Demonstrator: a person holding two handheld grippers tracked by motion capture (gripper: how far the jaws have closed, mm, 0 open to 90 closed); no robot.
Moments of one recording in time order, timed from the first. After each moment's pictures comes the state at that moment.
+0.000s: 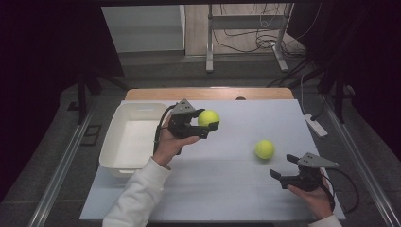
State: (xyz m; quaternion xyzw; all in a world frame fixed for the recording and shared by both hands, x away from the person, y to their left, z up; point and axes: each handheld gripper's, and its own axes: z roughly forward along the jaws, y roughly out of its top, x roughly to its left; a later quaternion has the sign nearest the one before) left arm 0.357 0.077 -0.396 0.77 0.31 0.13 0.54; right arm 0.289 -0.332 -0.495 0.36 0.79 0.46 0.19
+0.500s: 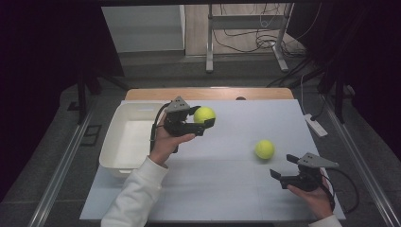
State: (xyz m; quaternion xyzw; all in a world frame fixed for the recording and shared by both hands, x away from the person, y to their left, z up) left arm 0.359 0.089 -0.391 0.76 0.32 0.14 0.55; right arm 0.289 -0.332 -0.495 0.36 0.79 0.46 0.19
